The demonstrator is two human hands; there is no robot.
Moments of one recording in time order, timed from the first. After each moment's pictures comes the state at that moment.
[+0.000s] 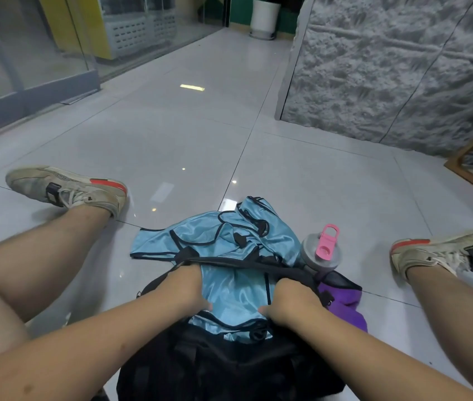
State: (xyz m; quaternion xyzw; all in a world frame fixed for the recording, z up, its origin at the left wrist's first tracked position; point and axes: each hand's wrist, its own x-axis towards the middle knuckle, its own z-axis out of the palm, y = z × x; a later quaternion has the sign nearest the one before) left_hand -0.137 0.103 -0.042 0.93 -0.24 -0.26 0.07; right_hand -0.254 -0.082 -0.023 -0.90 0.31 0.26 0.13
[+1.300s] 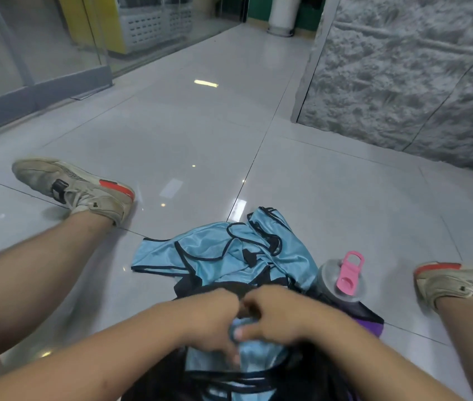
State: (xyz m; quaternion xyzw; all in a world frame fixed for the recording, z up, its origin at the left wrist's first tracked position) left_hand -0.126 0.075 -0.010 0.81 -0.46 -0.36 0.08; right_hand -0.200 -0.083 0.013 -0.92 0.03 0.31 0.25
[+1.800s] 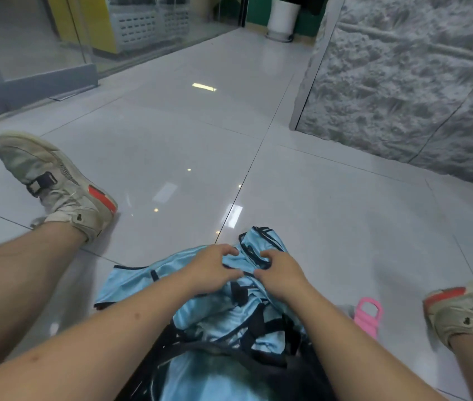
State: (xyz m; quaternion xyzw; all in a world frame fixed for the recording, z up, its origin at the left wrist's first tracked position) left_hand 0.013 -0.016 -0.077 0.86 -0.24 -0.27 0.35; right_hand -0.073 -0.174 -0.060 -0.88 0.31 0.10 0.35
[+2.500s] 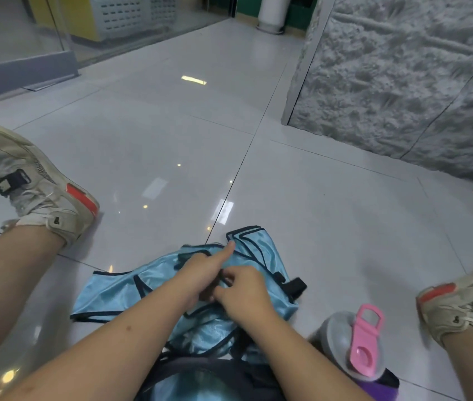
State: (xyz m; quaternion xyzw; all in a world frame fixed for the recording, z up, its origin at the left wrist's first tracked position) left_hand 0.024 -0.039 -0.103 0.75 0.06 -0.39 0.53; right_hand -0.065 -0.124 -0.084 -0.87 0.26 0.05 0.42
